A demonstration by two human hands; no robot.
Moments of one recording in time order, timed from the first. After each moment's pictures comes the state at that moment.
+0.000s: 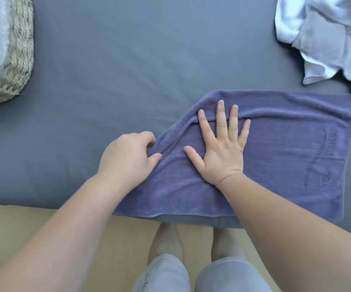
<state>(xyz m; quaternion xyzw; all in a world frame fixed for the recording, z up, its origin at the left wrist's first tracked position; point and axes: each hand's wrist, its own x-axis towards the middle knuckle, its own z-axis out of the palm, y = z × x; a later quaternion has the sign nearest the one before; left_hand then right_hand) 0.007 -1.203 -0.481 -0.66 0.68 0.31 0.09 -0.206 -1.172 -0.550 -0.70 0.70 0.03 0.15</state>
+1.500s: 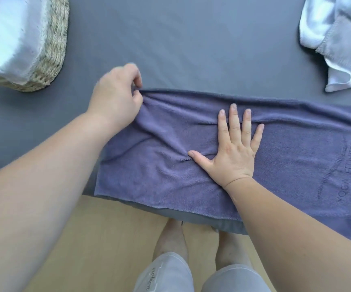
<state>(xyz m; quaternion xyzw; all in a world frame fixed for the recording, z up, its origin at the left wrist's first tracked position) 0.043 -1.286 -0.475 -0.69 0.70 0.17 -0.06 -0.206 -1.172 -0.551 -0.69 0.71 0.01 0.15</state>
